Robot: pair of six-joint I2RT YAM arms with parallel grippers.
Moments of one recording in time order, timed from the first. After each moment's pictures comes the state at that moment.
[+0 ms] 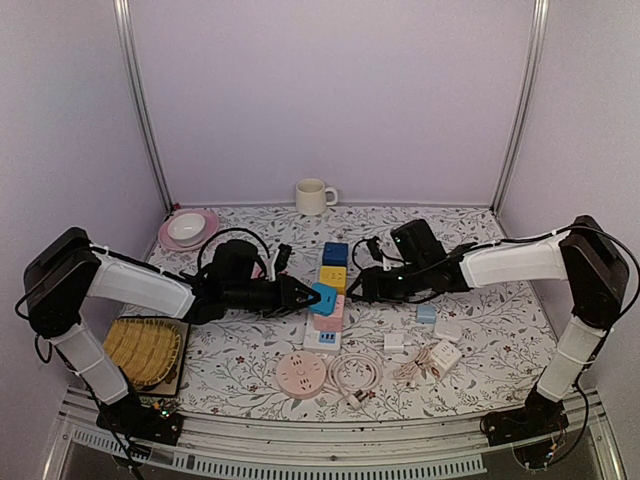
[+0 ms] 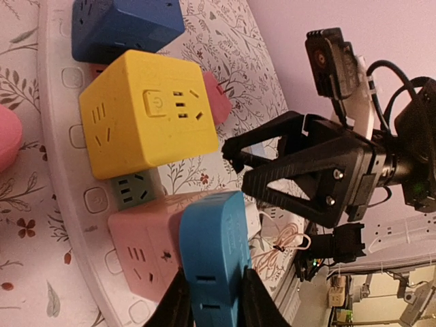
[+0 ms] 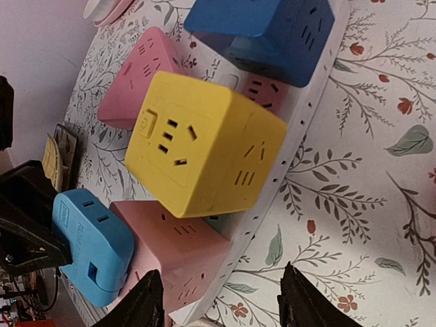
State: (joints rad) left arm -0.79 1.66 0.74 0.45 0.37 -0.89; right arm 0.72 1.74 1.01 -0.04 -0.31 0.60
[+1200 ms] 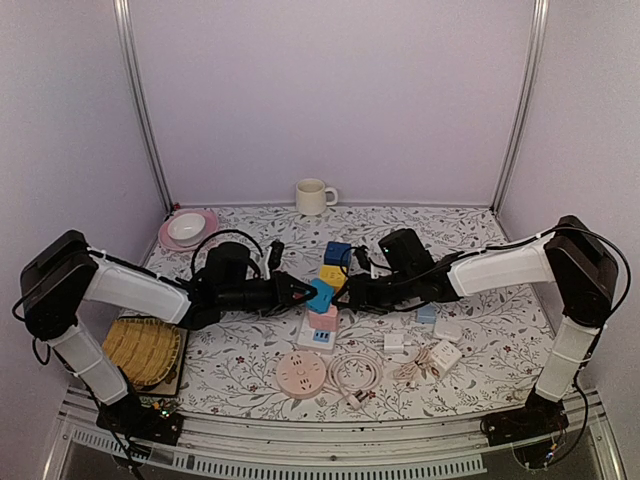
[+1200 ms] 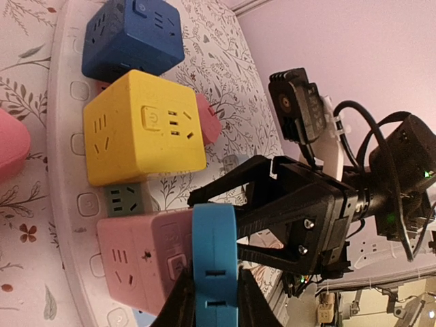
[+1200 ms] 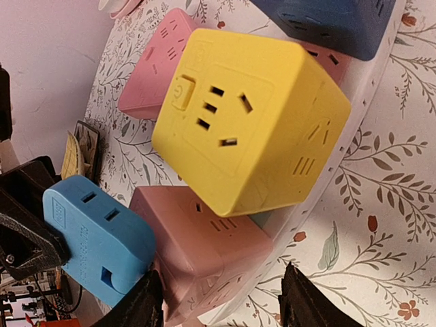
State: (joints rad) left arm -0.79 1.63 0.68 0.58 0.33 -0.96; right arm 0.81 1.80 1.01 0.06 -0.34 0.73
